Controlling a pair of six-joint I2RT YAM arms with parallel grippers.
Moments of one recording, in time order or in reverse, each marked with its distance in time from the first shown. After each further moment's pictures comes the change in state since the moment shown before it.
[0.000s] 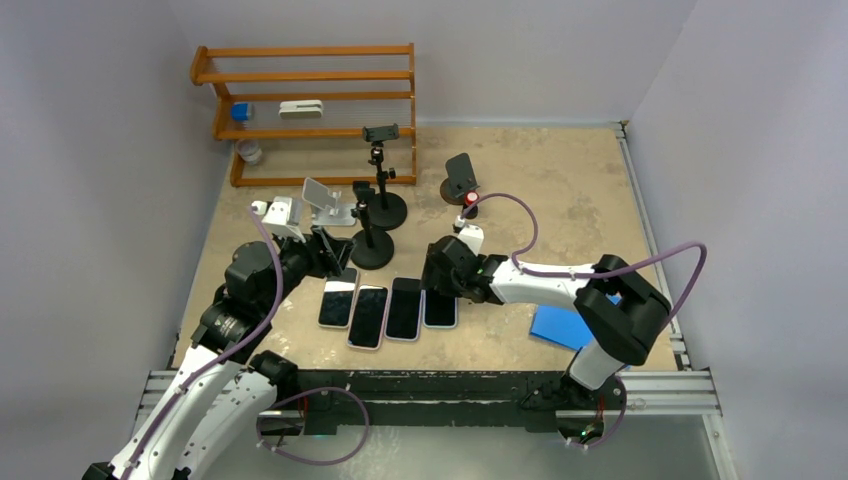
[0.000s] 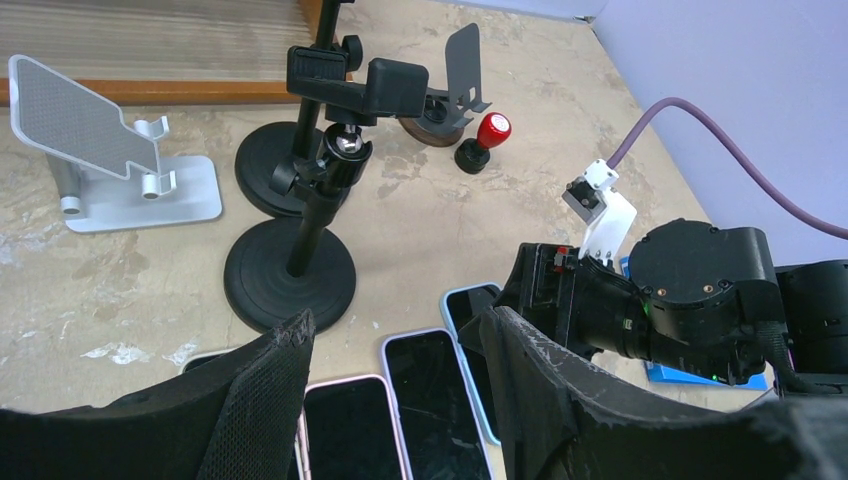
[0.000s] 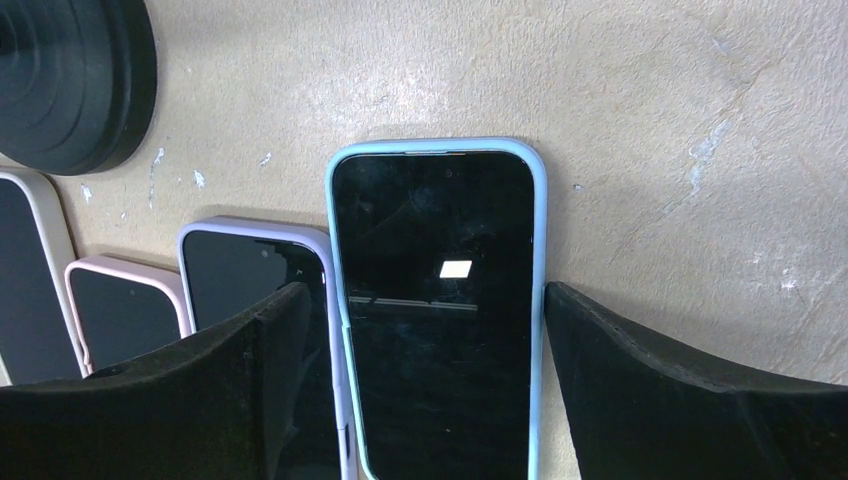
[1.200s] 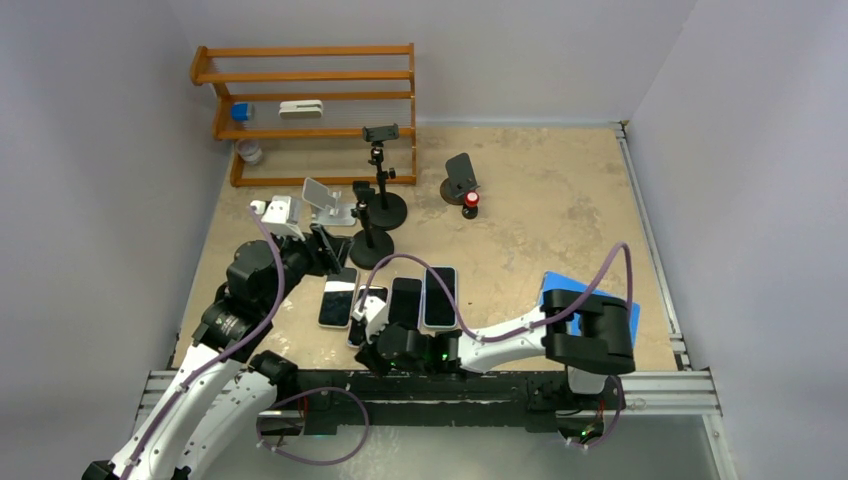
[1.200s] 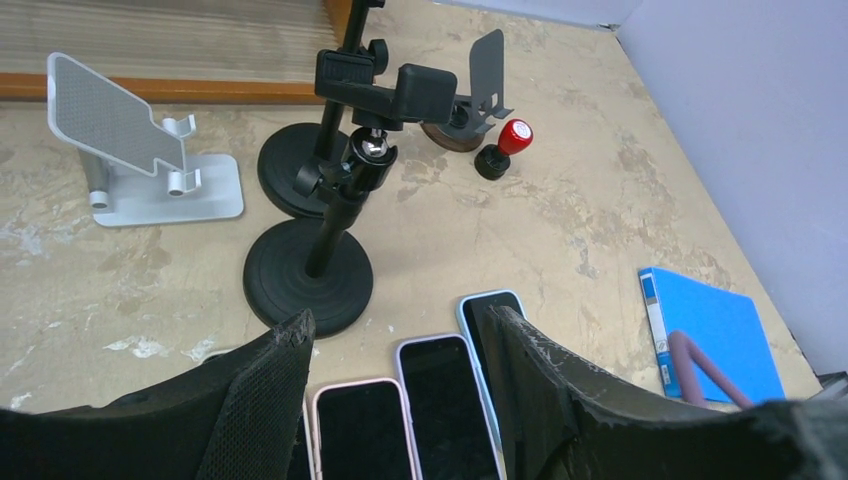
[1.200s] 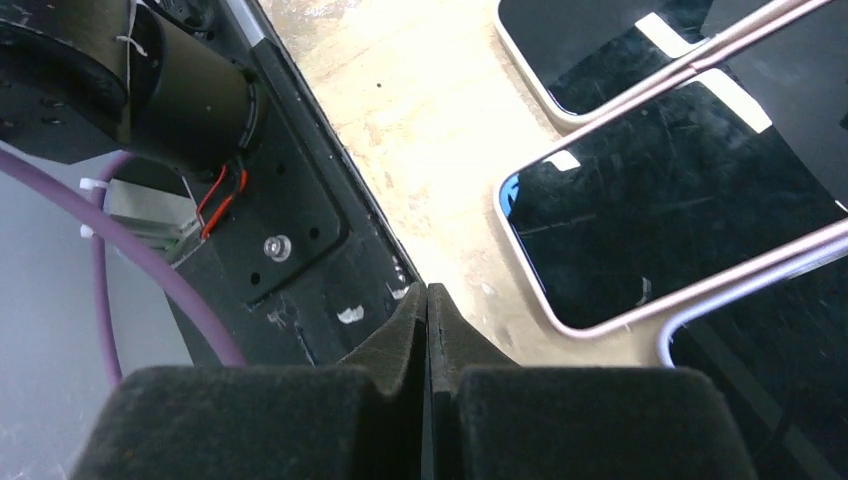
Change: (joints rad) left arm 0.000 0.011 0.000 -0.001 -0.040 0.000; right arm 0.551 0.103 -0.040 0.617 -0.091 -0.474
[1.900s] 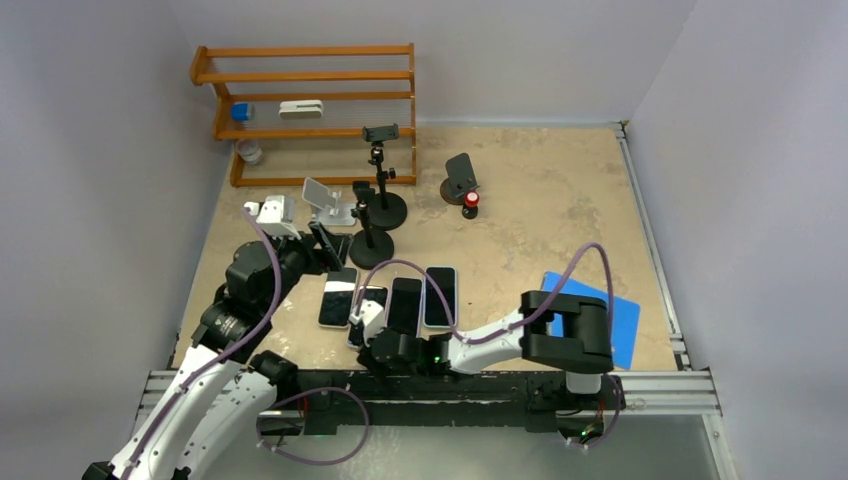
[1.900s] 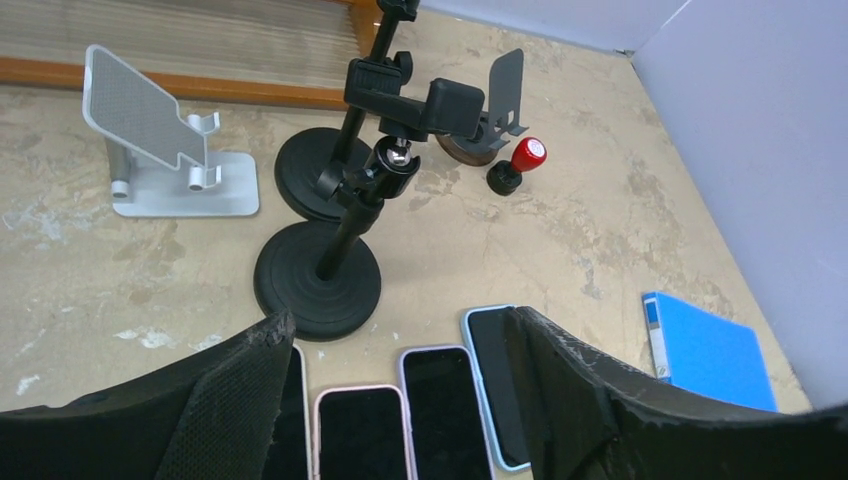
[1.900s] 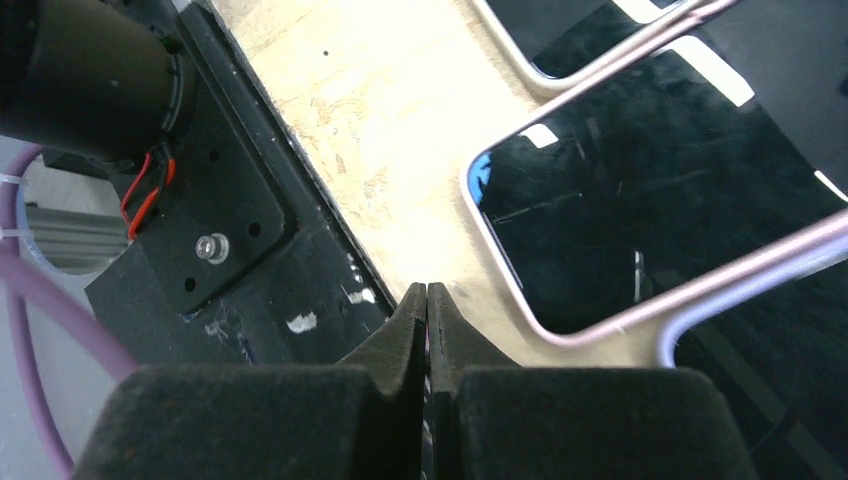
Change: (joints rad) left arm 0.000 -0.010 0.000 -0.007 -0.054 -0.030; right arm -0.001 0.144 0.051 0.026 0.005 0.006
